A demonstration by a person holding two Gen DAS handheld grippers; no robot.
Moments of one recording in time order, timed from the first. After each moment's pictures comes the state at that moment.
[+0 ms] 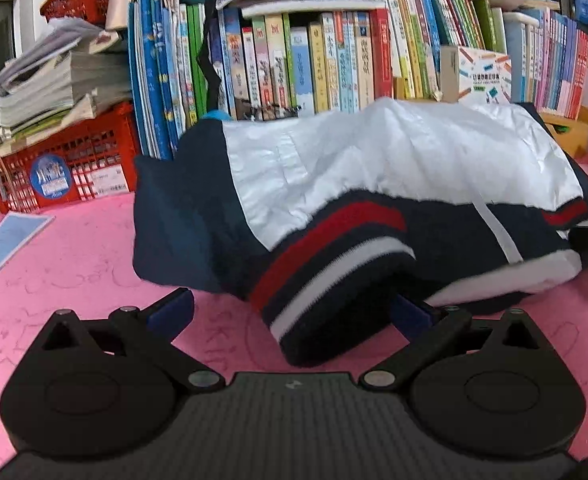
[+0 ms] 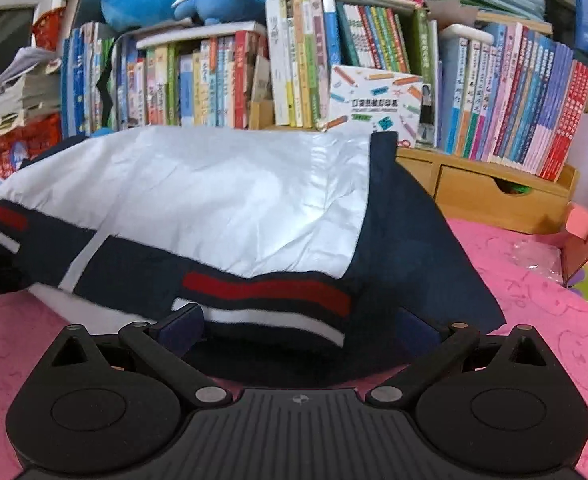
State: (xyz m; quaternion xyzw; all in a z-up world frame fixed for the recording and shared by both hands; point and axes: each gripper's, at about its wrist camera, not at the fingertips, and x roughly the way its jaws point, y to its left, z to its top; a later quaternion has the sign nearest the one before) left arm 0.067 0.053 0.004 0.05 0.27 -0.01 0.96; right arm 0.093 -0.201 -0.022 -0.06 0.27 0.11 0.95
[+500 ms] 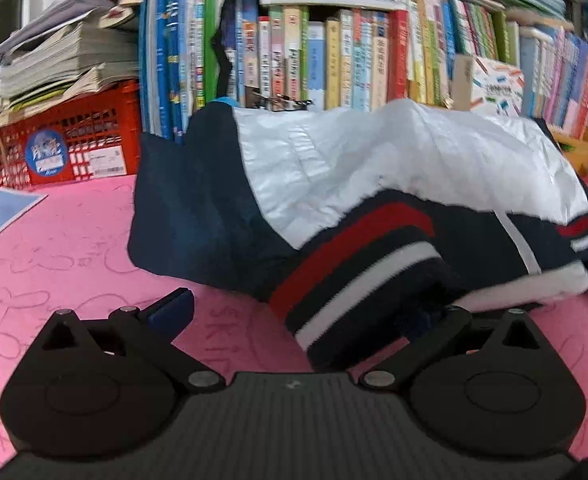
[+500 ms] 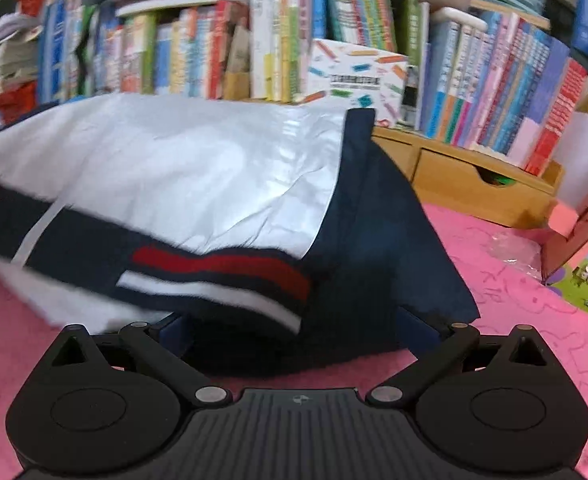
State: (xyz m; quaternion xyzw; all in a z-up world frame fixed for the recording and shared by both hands) left arm 0.075 0.064 -0.006 0.02 0.27 -0.02 0.96; right arm 0.109 -0.207 -0.035 -0.09 0.29 0.08 0.95
